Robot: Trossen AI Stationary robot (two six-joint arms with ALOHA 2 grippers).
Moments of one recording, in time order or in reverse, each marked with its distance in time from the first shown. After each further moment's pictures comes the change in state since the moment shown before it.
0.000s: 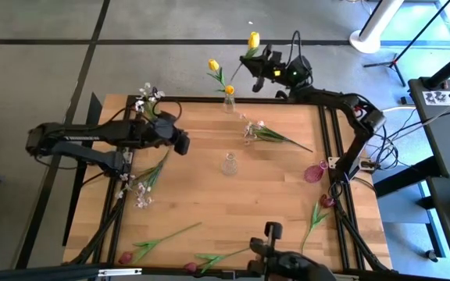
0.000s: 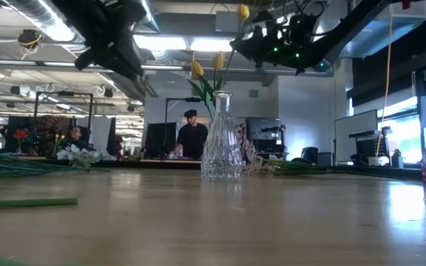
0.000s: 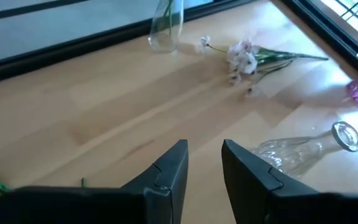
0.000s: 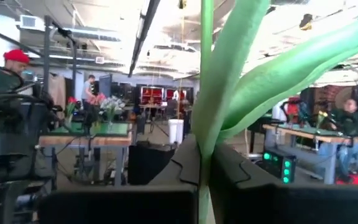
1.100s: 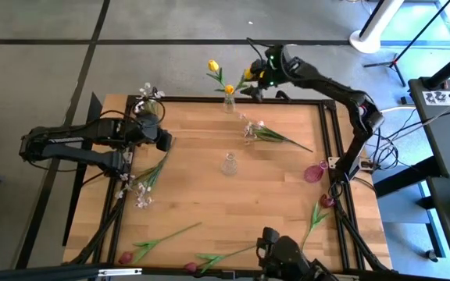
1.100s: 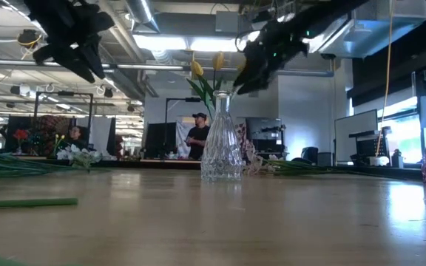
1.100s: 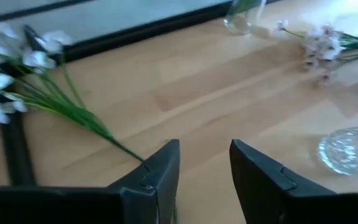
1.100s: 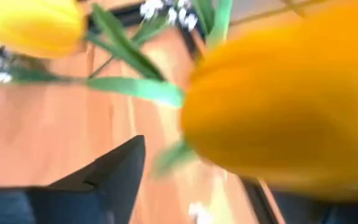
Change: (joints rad) left arm 0.020 -0.173 0.000 -0.372 -0.105 -0.106; right arm 0.021 0.007 0.404 -1.500 0.070 -0.403
